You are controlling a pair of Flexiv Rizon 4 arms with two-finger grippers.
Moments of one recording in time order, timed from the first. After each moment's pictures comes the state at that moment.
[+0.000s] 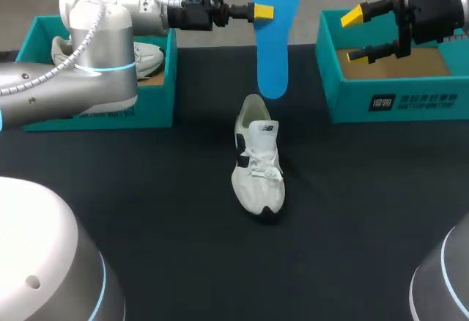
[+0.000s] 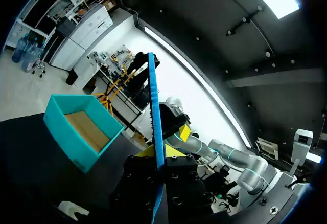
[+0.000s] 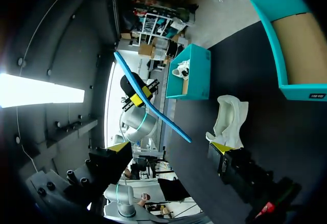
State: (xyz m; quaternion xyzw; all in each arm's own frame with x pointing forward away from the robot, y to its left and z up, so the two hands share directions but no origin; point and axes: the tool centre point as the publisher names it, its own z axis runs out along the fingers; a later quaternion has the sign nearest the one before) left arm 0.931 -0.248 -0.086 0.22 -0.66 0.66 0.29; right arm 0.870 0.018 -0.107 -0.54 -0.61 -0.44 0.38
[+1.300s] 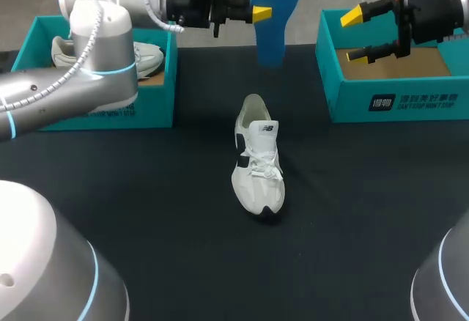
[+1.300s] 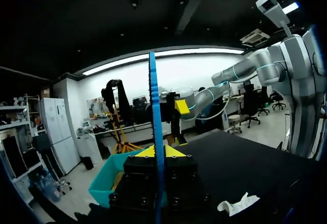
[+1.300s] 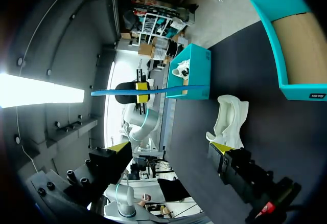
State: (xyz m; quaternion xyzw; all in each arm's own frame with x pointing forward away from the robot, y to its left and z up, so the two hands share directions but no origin) left arm 0.950 -0.248 -0.093 -0.12 -0.71 0.70 -0.05; right arm 0.870 0.018 -0.106 -0.54 -0.61 -0.44 0.38
